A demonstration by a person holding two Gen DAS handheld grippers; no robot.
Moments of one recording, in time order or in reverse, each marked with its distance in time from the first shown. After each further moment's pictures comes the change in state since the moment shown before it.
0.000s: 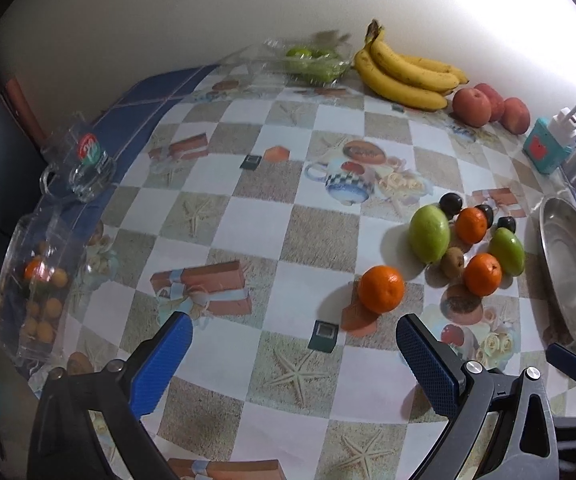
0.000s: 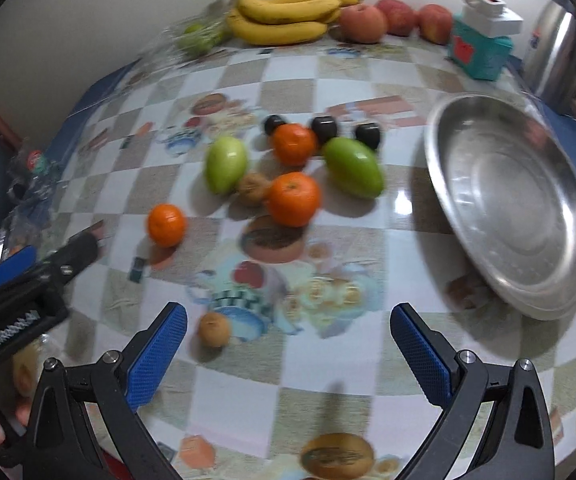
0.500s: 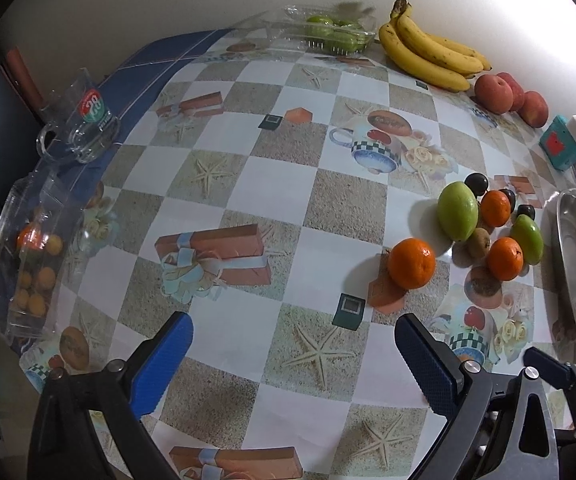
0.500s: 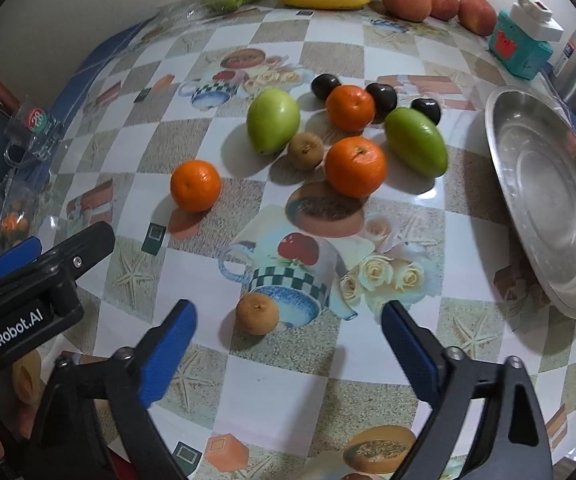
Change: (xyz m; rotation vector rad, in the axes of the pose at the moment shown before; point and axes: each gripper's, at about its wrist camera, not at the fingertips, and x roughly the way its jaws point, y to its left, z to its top) left arm 0.018 0.018 -0.009 -0.044 0.094 -0.016; right arm 0.027 0.038 -0.002 -0.060 0.118 -0.024
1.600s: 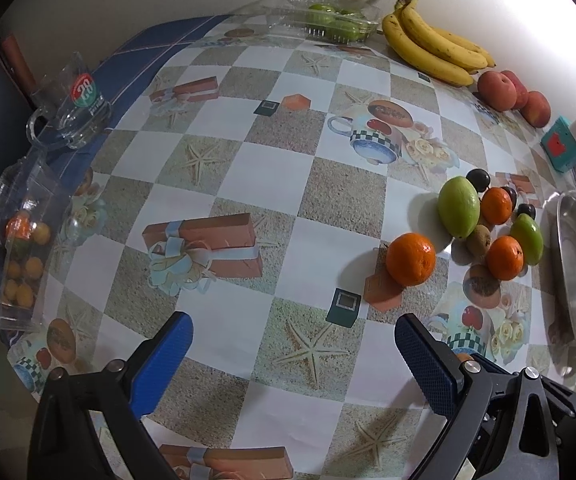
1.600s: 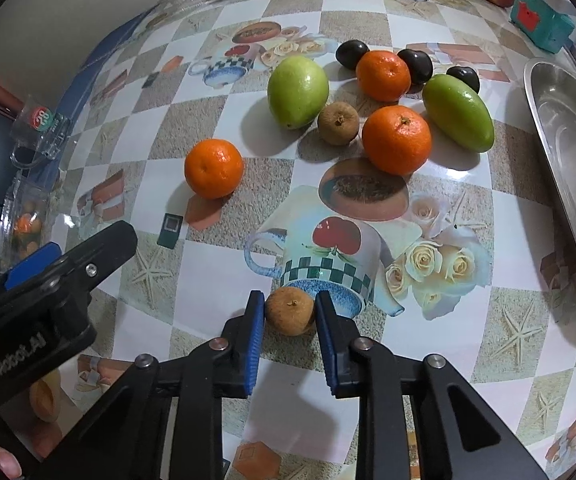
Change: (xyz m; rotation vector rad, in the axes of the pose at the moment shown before) left arm 0.010 0.001 0.004 -0.037 0.042 -0.029; right arm 0.029 0.012 0.007 0.045 0.049 0.096
